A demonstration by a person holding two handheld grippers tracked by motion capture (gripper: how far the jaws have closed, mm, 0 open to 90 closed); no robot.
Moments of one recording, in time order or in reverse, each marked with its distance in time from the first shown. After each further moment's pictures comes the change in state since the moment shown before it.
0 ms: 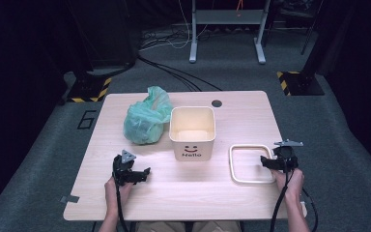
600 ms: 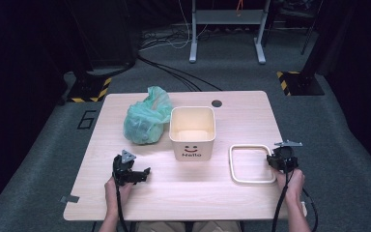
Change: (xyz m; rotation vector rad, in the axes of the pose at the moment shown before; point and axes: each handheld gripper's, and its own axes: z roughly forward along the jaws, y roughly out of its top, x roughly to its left) left arm 0.000 0.000 0.000 0.000 0.001 0.000; right arm -0.005 -0.004 0.011 0.014 -0.029 -0.005
